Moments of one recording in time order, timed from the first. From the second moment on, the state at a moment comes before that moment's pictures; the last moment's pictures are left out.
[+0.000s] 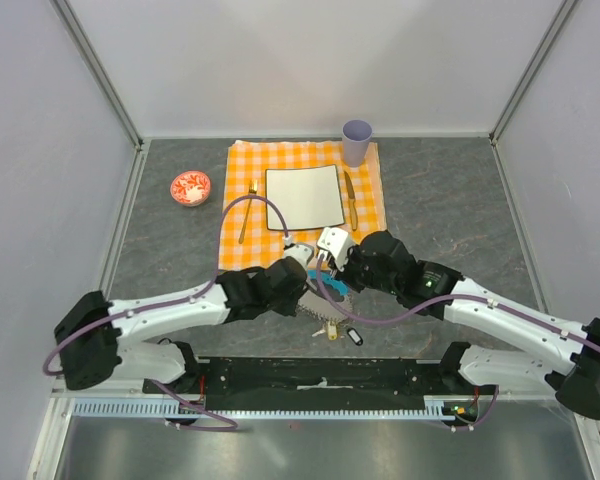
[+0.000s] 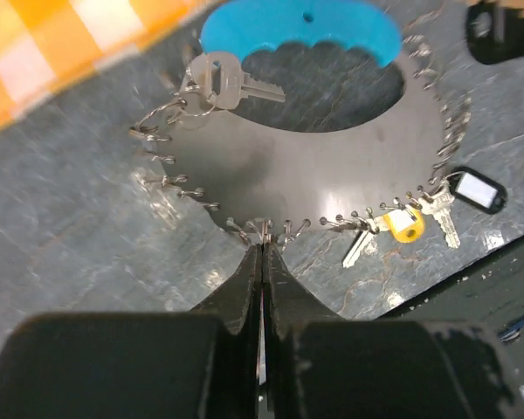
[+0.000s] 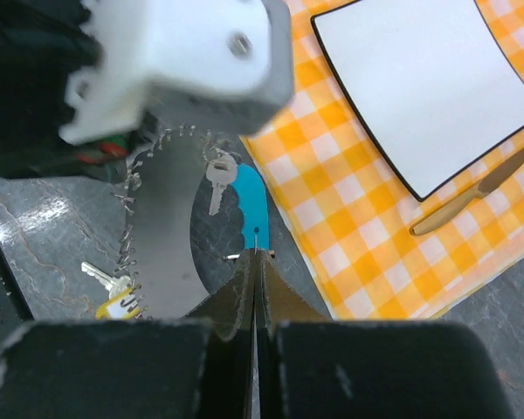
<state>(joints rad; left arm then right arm) -1.07 1.32 0.80 -0.46 -0.24 -0.57 0.95 1.08 0.84 -0.30 0.02 -0.26</state>
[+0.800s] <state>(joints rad) -0.92 0.91 0.08 0.76 0.11 0.00 0.95 1.10 0.82 -0.29 -0.30 -0.35</state>
